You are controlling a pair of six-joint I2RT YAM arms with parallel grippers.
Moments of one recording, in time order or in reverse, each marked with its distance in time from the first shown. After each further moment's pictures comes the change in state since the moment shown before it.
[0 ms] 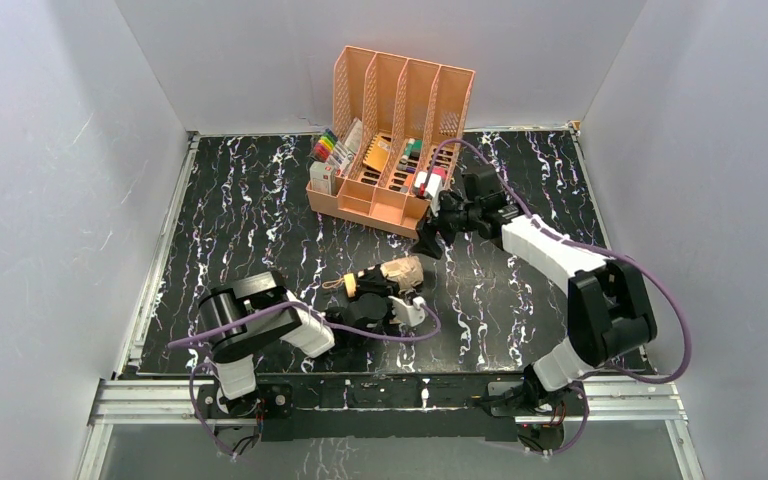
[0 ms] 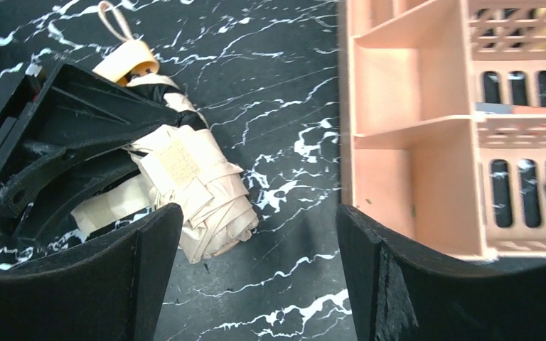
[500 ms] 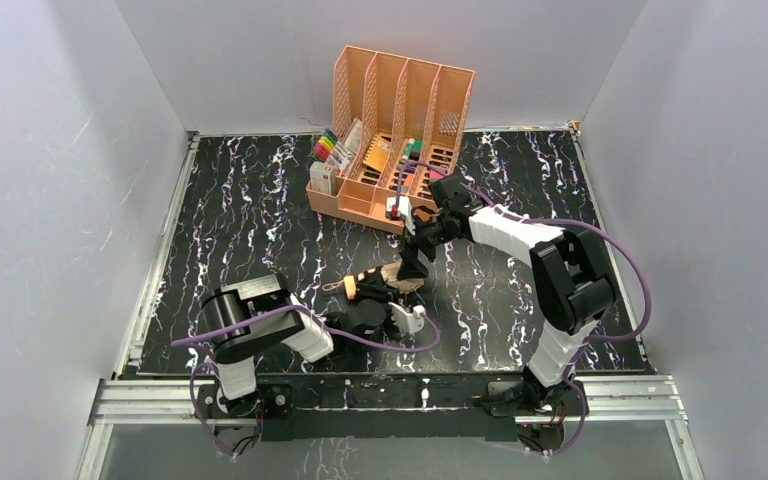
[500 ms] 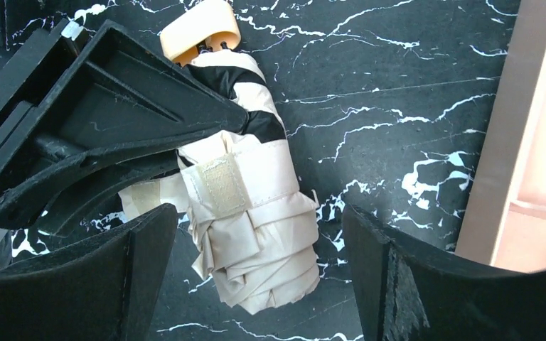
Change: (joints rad) left arm -0.034 0.017 -0.038 0.079 -0.020 0.070; right arm 0.092 0.240 0.127 -0.211 -0.148 -0.182
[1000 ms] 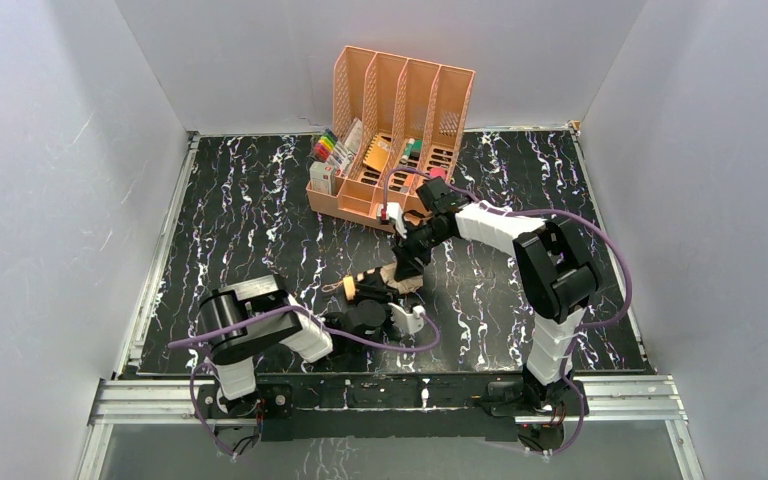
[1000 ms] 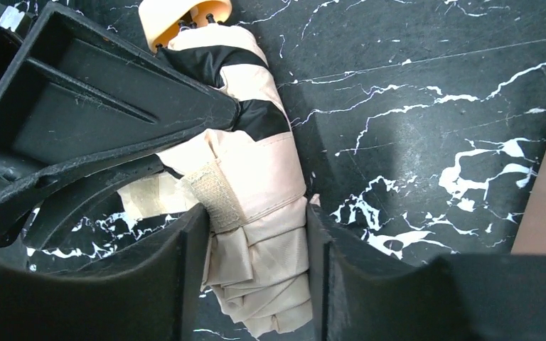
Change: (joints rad) left arm -0.005 -0.005 0.000 -0.012 -0.005 0.001; right arm 0.037 0.119 0.089 -0.100 0.057 0.019
